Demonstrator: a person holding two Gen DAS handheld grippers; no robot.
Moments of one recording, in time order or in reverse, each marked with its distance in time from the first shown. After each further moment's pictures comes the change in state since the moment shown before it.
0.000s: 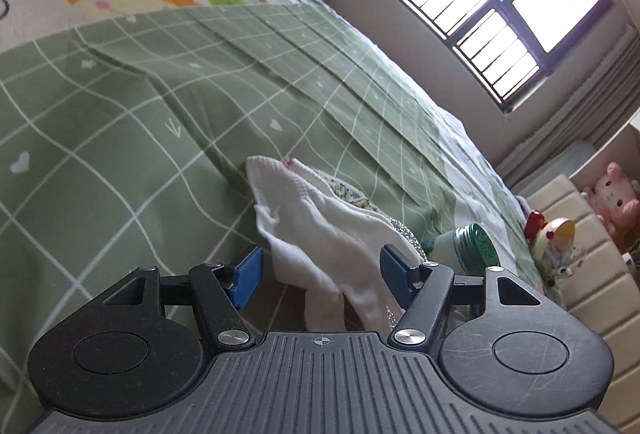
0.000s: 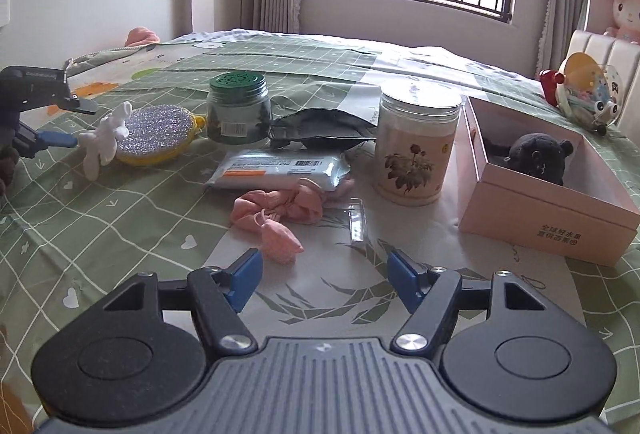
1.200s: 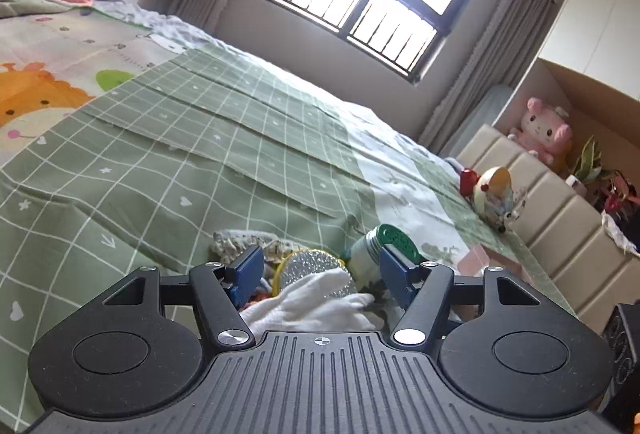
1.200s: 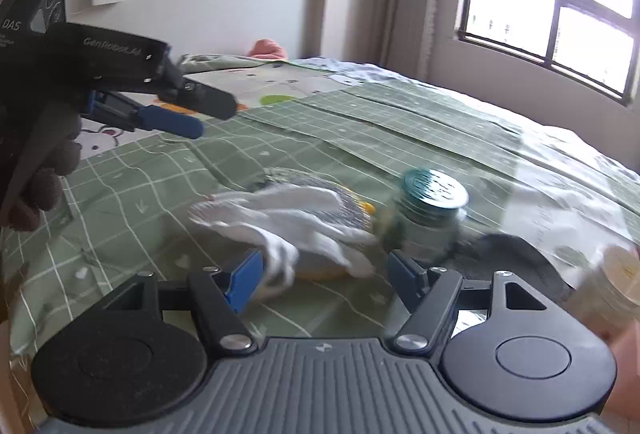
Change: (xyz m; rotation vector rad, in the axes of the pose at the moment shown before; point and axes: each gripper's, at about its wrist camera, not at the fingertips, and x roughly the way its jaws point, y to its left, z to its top) left arm -0.044 -0.041 0.023 0.321 -0.022 -0.191; right arm 0.062 0.141 0.096 -0.276 -0.083 0.350
